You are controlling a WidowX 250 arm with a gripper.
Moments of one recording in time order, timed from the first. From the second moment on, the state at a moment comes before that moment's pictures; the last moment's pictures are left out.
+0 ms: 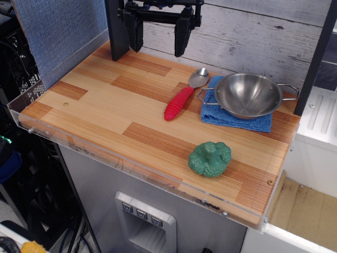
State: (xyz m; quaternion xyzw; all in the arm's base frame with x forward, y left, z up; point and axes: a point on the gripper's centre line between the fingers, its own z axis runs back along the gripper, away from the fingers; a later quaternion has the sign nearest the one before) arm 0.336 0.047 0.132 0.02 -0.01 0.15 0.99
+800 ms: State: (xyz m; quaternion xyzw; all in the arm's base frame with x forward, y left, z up) arm 0.368 -0.047 0.103 0.01 -0.05 -0.02 1.00
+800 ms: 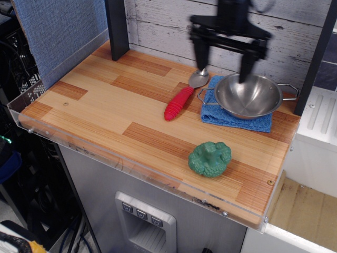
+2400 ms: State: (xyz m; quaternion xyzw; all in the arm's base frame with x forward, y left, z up) arm 0.376 -0.103 0.038 -0.02 0.02 -0.09 1.00
